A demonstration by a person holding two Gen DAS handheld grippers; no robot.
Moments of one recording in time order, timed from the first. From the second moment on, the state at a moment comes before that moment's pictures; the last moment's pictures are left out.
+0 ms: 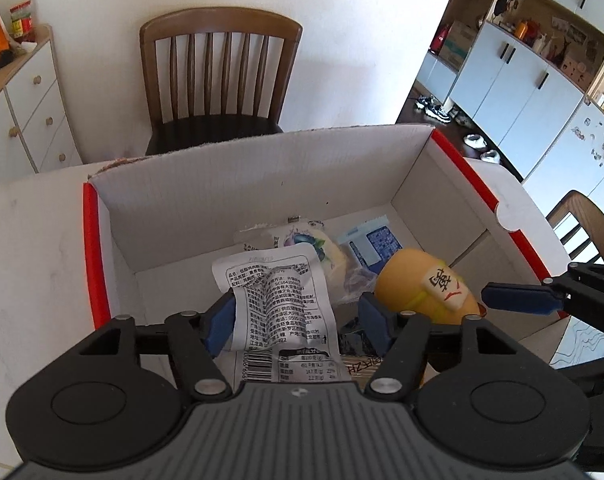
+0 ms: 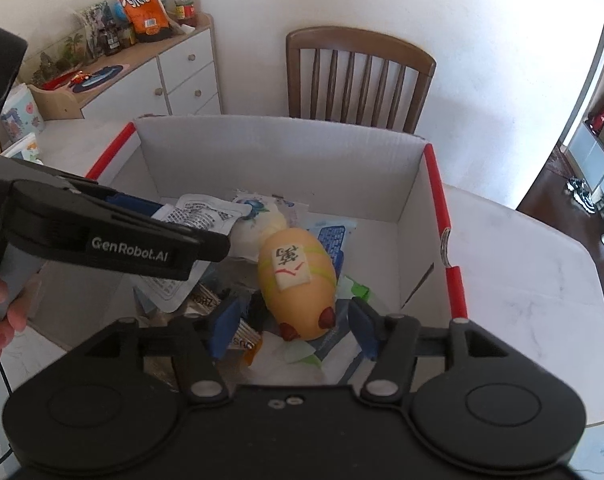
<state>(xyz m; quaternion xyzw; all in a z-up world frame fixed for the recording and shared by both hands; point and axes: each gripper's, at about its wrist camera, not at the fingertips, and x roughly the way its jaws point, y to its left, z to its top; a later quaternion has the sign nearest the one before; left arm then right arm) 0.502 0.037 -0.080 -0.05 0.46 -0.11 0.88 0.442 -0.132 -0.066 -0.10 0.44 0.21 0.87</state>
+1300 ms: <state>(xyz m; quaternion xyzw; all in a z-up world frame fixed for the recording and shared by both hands) 0.394 0.012 0.005 -0.02 0.38 -0.12 0.92 0.373 -0.169 -0.011 -0.06 0.40 0.23 0.89</state>
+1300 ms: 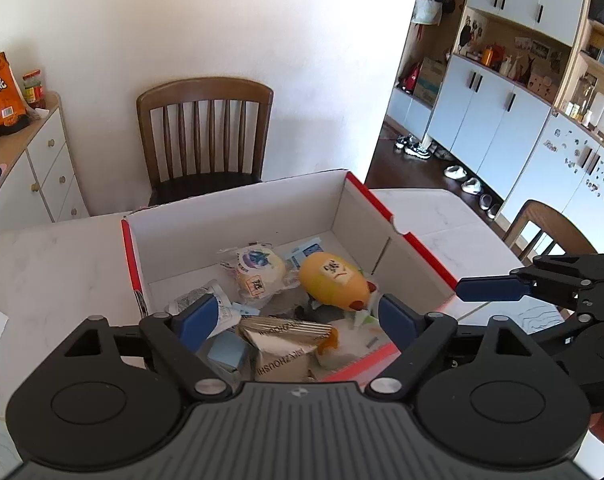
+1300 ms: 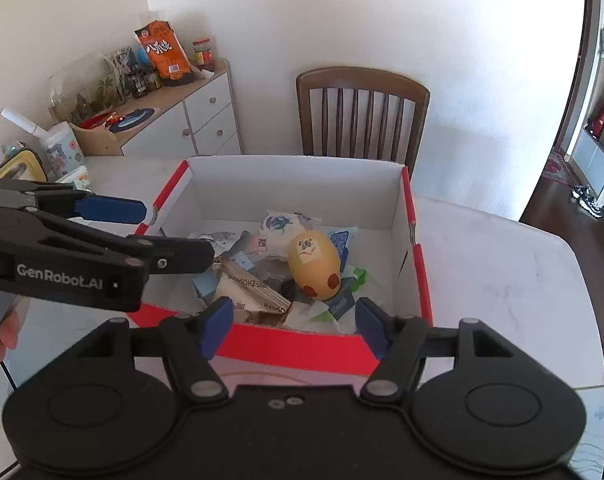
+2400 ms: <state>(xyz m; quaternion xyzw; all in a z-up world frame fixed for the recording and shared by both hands) 0.280 0.011 -0.007 -0.08 0.35 -0.16 0.92 0.274 -0.218 -0.028 -0.02 0.38 0.25 0.89</state>
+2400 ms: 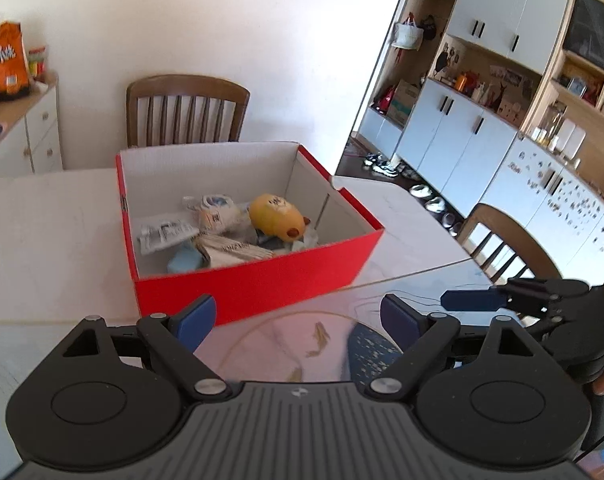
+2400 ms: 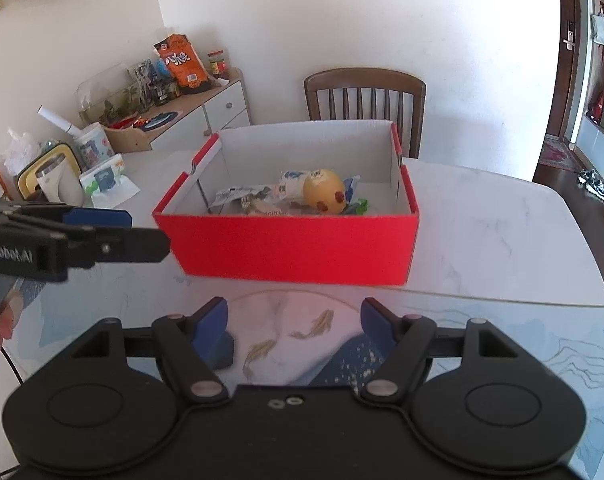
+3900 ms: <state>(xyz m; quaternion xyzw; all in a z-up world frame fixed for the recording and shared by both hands) 0.231 -0.035 -0.131 0.01 0.43 -0.14 0.89 0.264 -0.200 -0.131 -0.02 0.50 0.20 0.84</state>
